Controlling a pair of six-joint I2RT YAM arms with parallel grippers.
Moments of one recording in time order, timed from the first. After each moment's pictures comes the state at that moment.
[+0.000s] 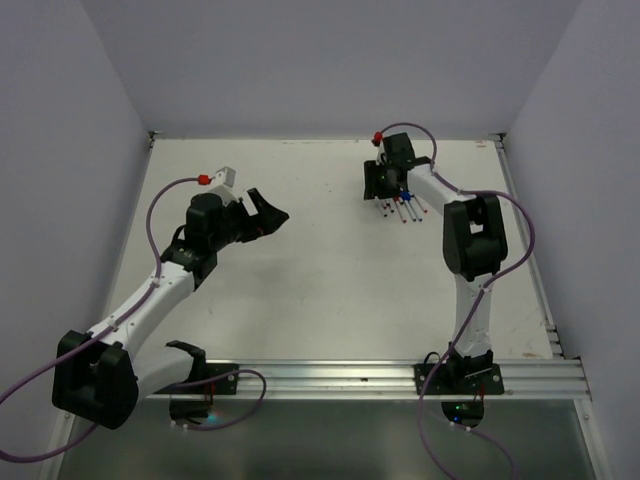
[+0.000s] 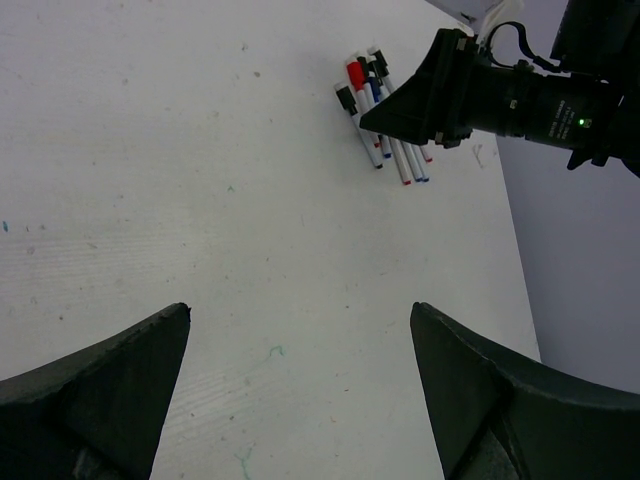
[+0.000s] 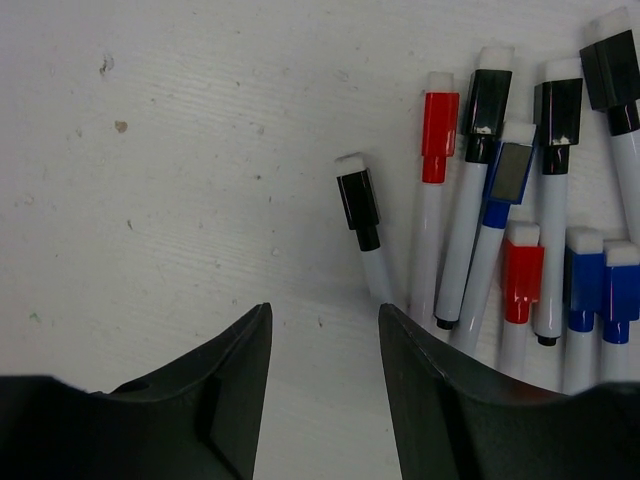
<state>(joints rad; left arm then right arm) -0.31 1.13 0.72 0.01 0.24 -0.68 0.28 2.14 1.67 -0.45 -0.11 0.17</state>
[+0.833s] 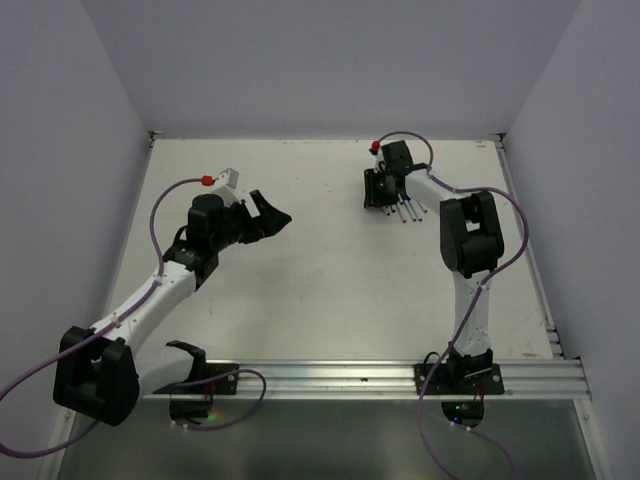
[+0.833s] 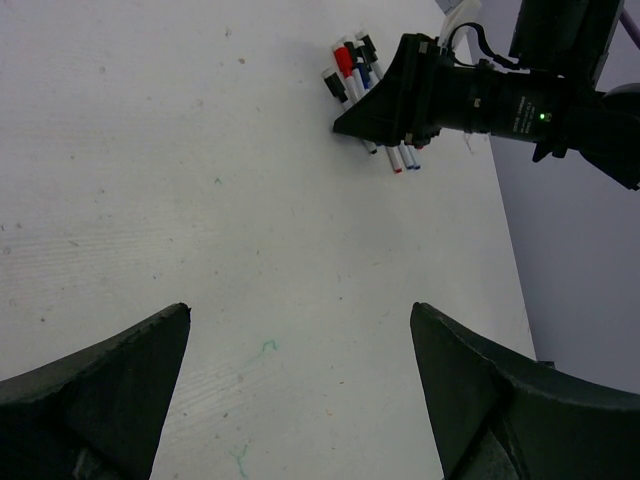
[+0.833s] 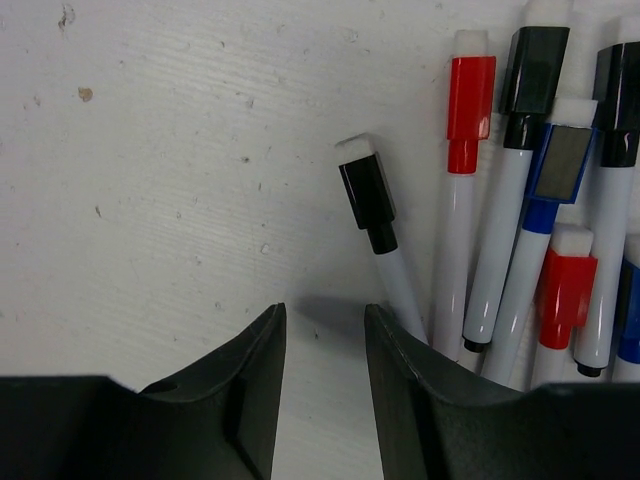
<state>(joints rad) -0.31 1.14 0.71 0.04 0.28 -0.68 0.27 2.18 1.63 -0.41 -0.15 0.15</state>
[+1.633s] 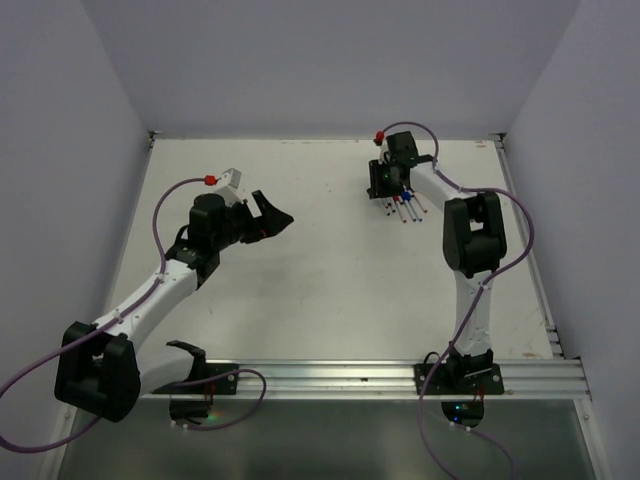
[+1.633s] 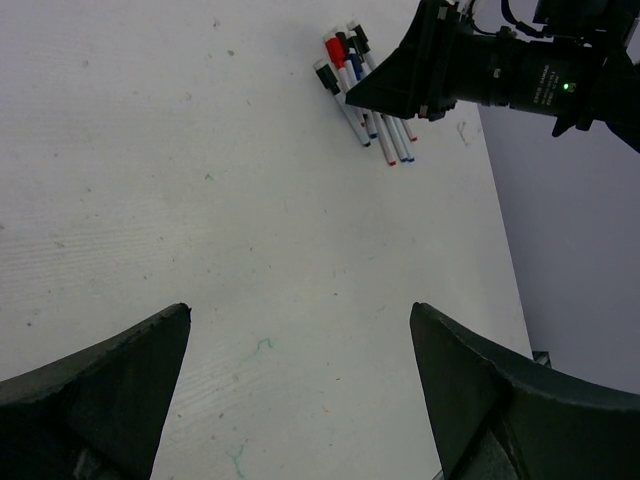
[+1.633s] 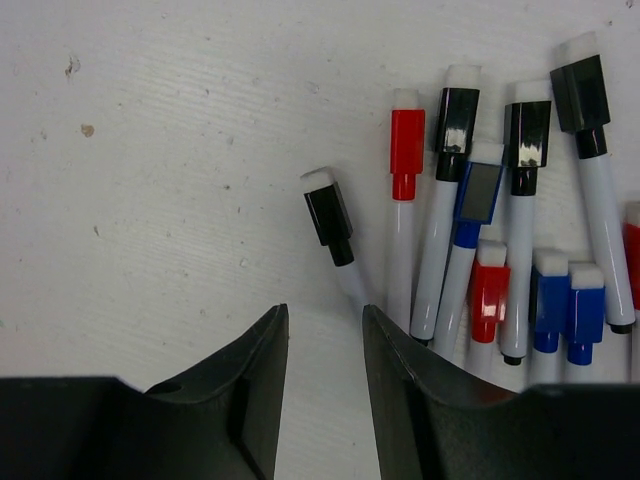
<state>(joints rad) -0.31 1.16 0.70 0.07 0.31 -0.68 0.25 2.18 1.70 -0.47 -0.12 0.12</state>
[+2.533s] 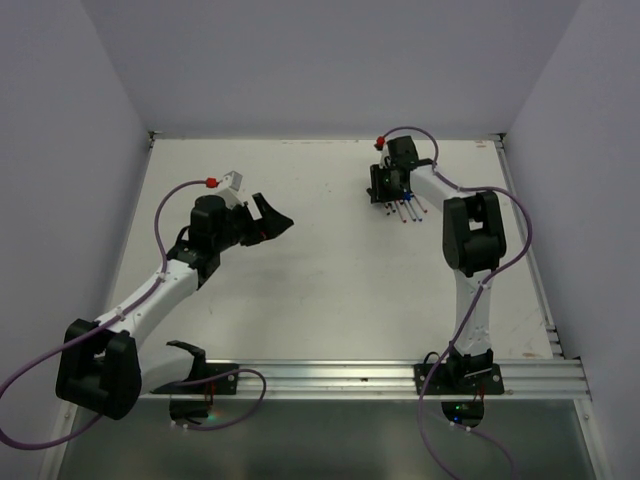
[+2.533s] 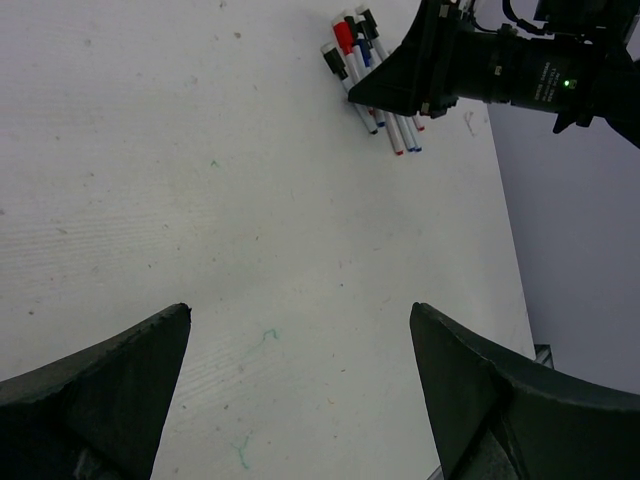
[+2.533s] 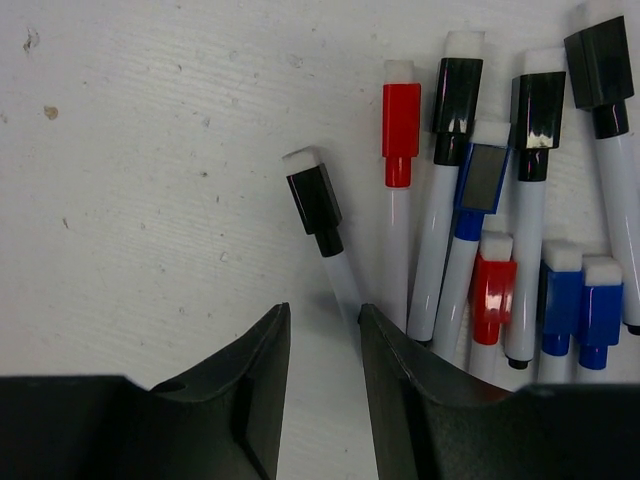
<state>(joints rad) -0.31 1.18 0.69 0.07 0.33 -0.68 0.25 2.19 1.67 -0.46 -0.13 0.11</state>
